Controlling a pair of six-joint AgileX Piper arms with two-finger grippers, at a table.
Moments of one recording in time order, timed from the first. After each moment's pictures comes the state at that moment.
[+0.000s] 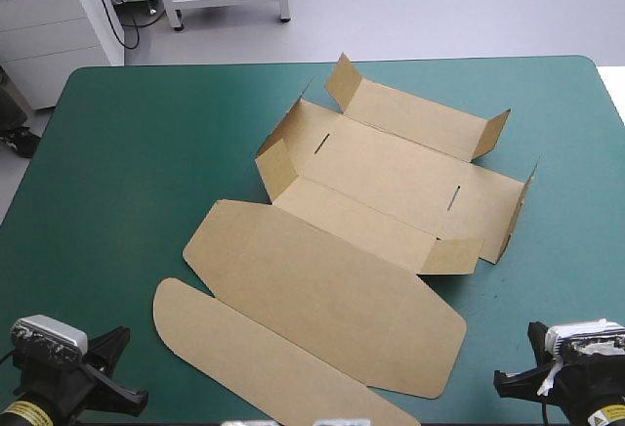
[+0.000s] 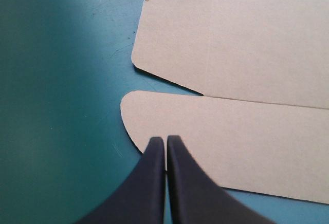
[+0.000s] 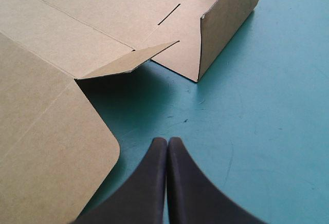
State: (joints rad) left arm -0.37 0.15 -0.49 0.02 0.97 -0.02; right arm -0.13 0.12 -0.50 0.28 0.99 -0.26
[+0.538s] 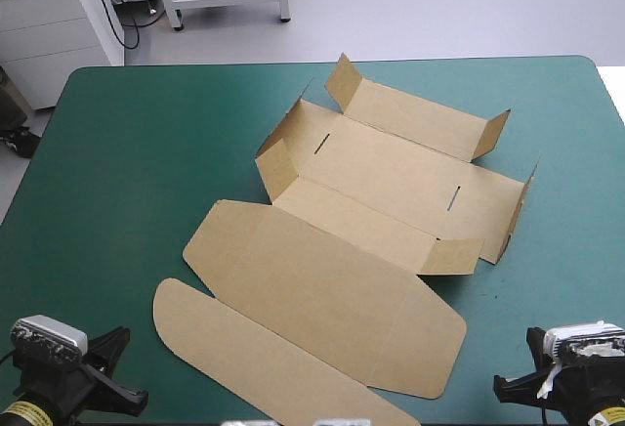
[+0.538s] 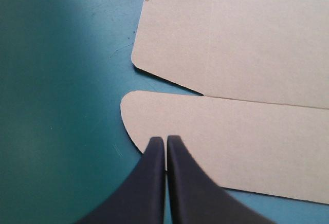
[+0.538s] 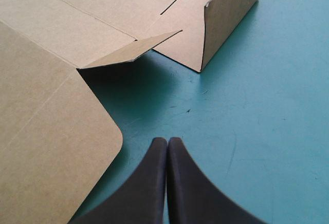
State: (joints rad) left arm -0.37 0.15 -0.49 0.02 0.97 -0.02; right arm -0.13 0.13 -0.51 0.28 1.04 -0.26
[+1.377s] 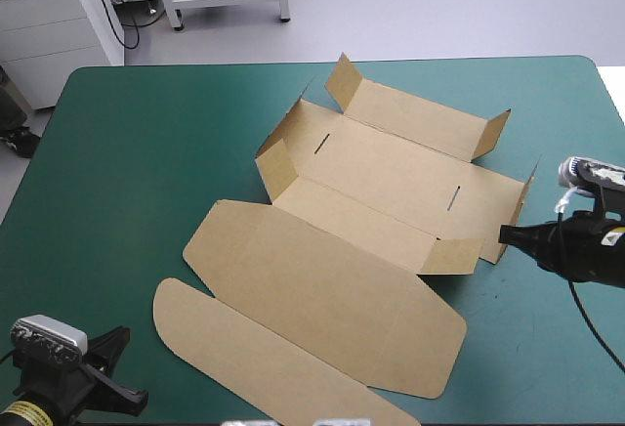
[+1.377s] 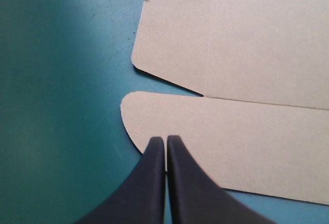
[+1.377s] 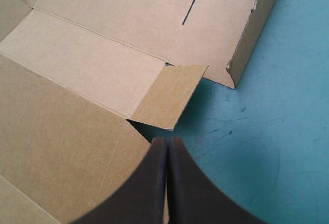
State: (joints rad) left arm -0.37 0.15 -0.49 0.02 0.97 -0.02; right arm -0.13 0.89 -1.11 0.35 1.24 -0.02
